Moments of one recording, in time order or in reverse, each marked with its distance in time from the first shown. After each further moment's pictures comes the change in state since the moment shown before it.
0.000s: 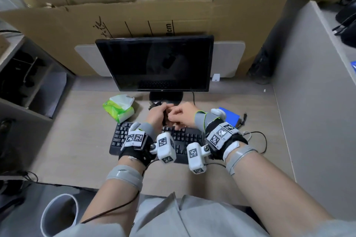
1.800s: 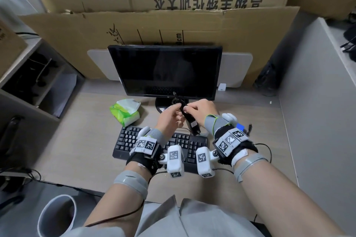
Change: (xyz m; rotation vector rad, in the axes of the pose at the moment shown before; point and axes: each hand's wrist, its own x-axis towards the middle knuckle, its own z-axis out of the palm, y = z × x) left_hand -0.021 0.016 0.023 -0.191 -0.092 0.116; right_hand 0.010 -0.005 -0.034 -0.657 0.416 -0.136
